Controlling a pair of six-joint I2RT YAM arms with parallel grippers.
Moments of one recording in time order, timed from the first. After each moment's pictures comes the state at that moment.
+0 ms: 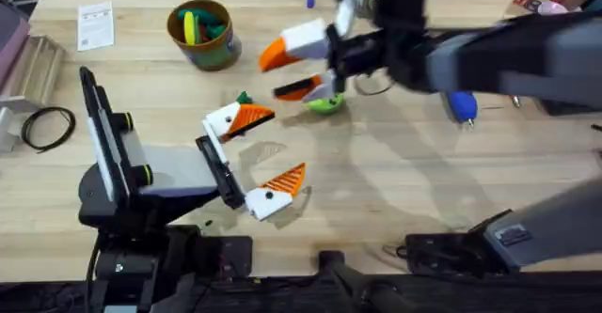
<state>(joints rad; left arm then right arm) 0.00 0.01 0.01 -0.11 1.05 0.07 0.44 1.75 0.94 0.37 -1.27 1.07</state>
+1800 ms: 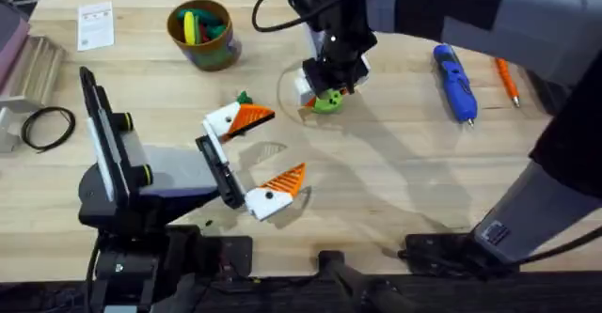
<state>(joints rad) 0.00 0.01 0.01 -0.11 1.06 0.07 0.64 1.96 1.55 -1.02 0.06 0.29</state>
